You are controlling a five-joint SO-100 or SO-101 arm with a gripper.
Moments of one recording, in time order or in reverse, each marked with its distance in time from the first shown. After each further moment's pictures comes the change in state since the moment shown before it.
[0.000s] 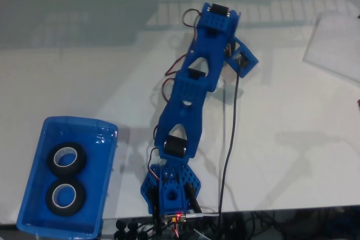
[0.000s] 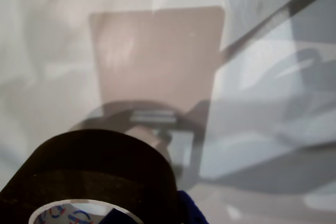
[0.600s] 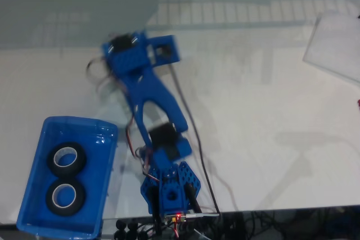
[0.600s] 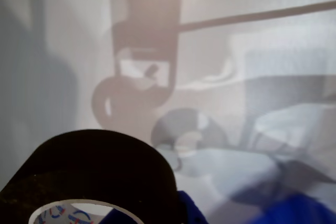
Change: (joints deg) arm -44.7 53.6 45.6 0.7 -20.0
